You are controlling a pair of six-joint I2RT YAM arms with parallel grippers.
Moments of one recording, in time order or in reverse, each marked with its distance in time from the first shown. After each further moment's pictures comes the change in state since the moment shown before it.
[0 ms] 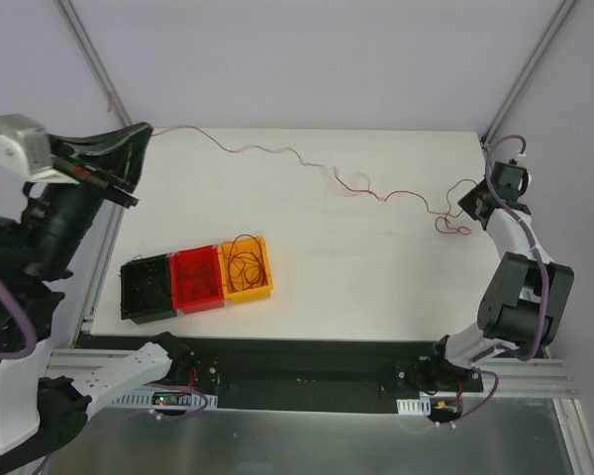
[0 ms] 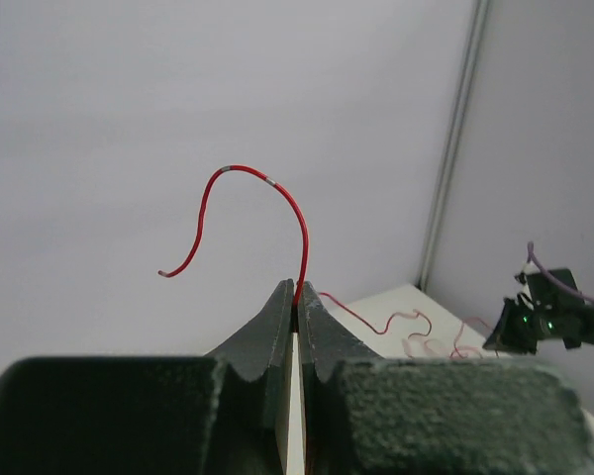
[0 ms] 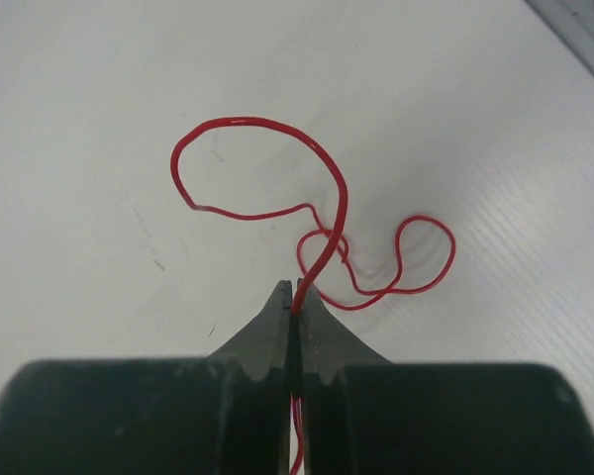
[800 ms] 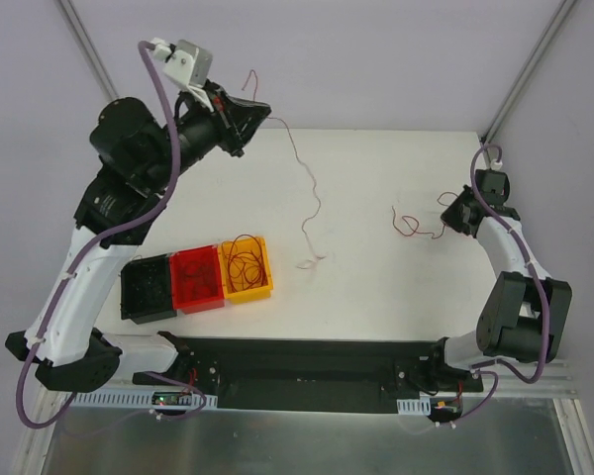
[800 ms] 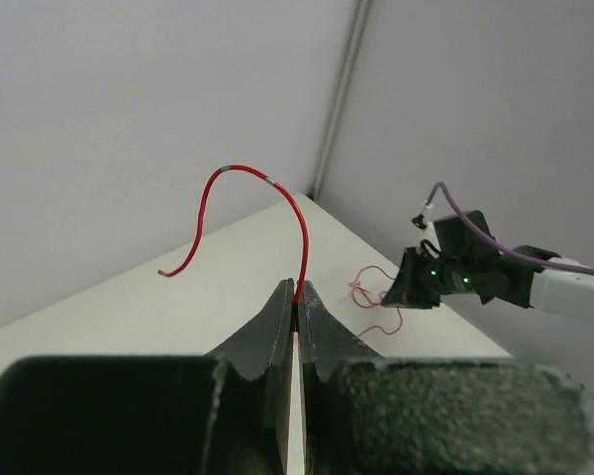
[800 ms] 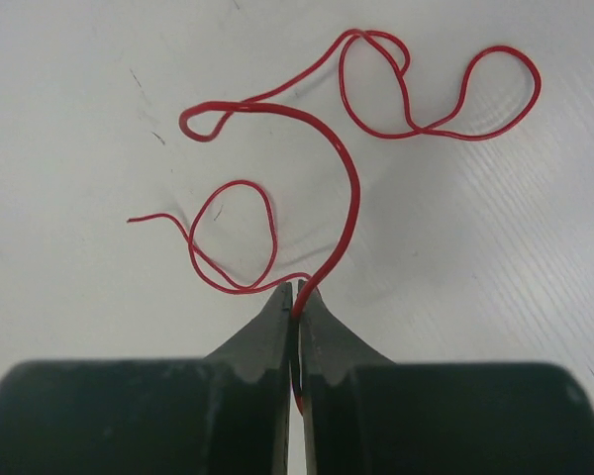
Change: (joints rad) left arm 0.000 0.358 0.103 0.058 0.180 -0.184; right arm 0.105 -0.081 -0.035 -0.155 -0.005 -0.009
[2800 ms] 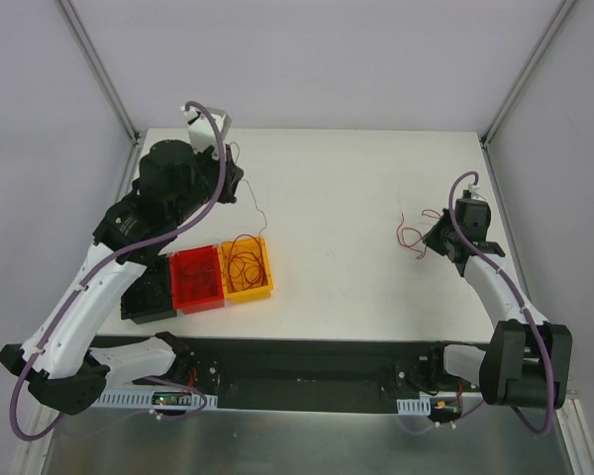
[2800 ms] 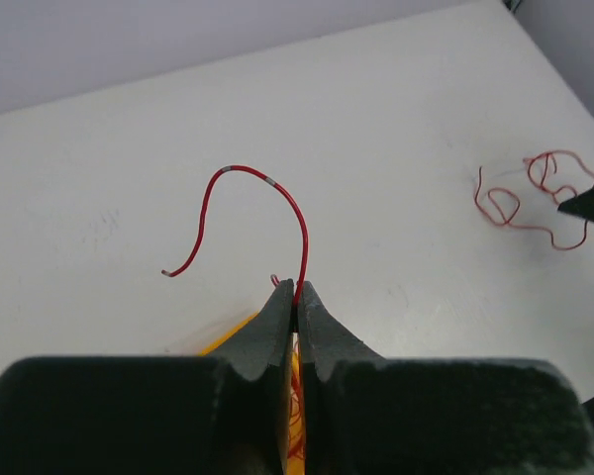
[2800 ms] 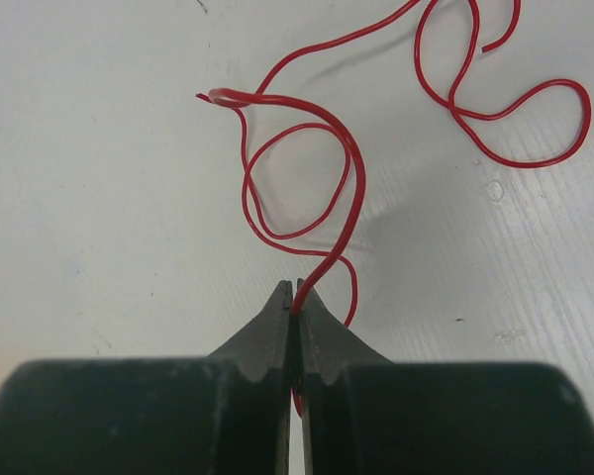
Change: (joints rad) left arm 0.003 -0.123 -0.433 -0.214 -0.249 0.026; right arm 0.122 -0.264 -0.311 0.115 -0.029 -0.011
